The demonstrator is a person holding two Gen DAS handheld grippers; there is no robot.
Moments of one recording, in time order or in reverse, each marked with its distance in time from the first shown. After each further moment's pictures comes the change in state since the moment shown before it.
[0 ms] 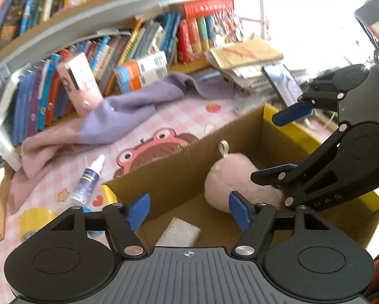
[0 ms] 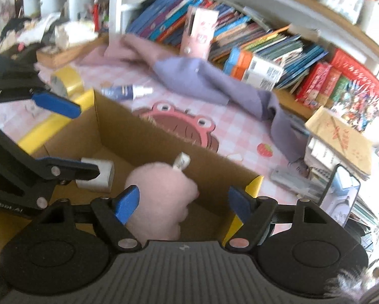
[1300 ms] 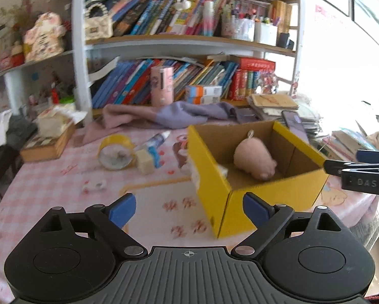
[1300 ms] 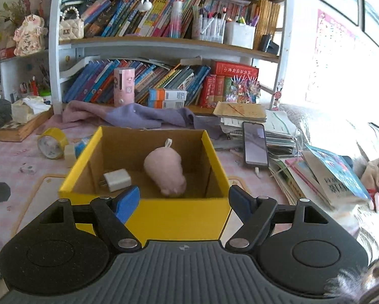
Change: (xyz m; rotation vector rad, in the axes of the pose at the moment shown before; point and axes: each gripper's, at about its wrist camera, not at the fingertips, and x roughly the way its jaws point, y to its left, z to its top) left arm -0.185 0.037 -0.179 -0.299 -0.209 0.097; right arm -0.164 0.177 -0.104 0.410 -0.249 -0.429
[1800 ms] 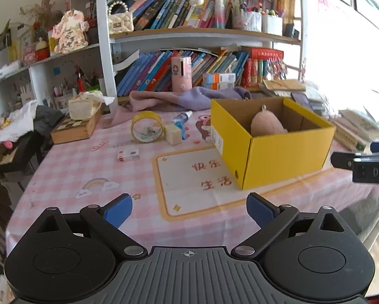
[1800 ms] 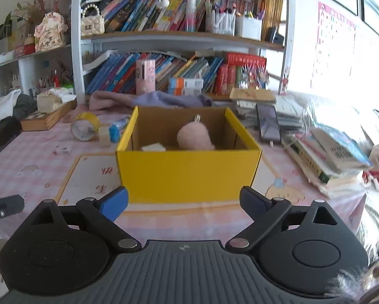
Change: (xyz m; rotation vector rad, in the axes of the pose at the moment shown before) left arm -0.058 0.024 -0.058 0.051 0.011 0.057; right arm -0.061 0.051 -0.043 0.034 0.046 0.042
